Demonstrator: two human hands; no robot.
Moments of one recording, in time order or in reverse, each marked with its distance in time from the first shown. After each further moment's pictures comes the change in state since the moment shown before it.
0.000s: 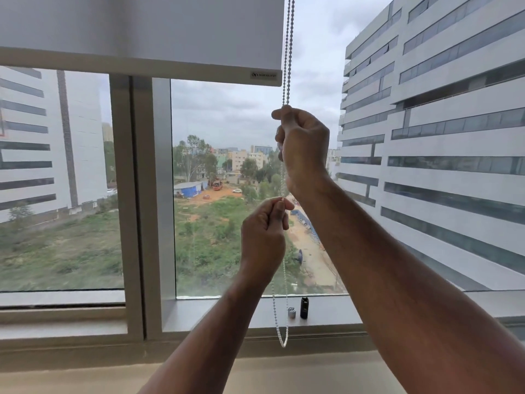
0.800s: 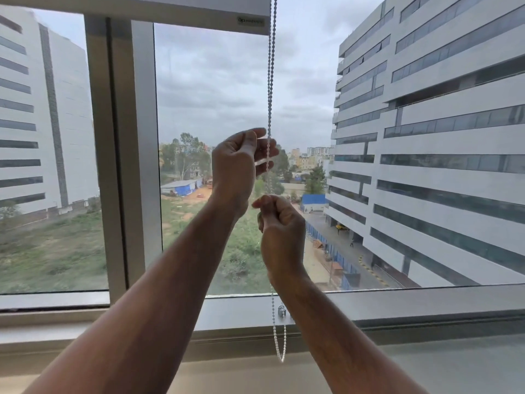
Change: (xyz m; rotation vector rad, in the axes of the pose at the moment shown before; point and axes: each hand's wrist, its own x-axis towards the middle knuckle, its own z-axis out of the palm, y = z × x) left_hand 0.087 0.063 0.002 -0.268 -0.009 -0.181; right_hand -0.105 0.082 -0.039 -0.083 -0.005 0.025
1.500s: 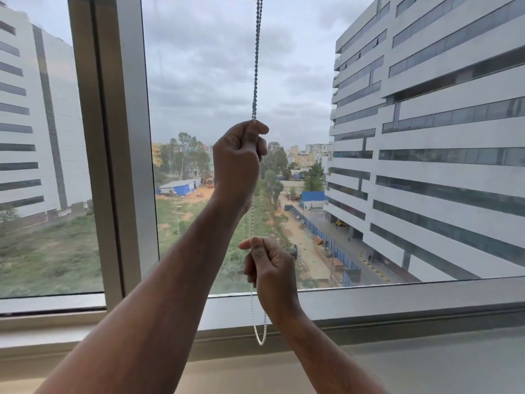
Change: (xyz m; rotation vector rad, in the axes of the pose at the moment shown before) left_hand 0.002 -0.007 0.016 0.072 -0.009 0.167; right_hand -0.044 0.045 -0.027 0.010 -0.216 0.142
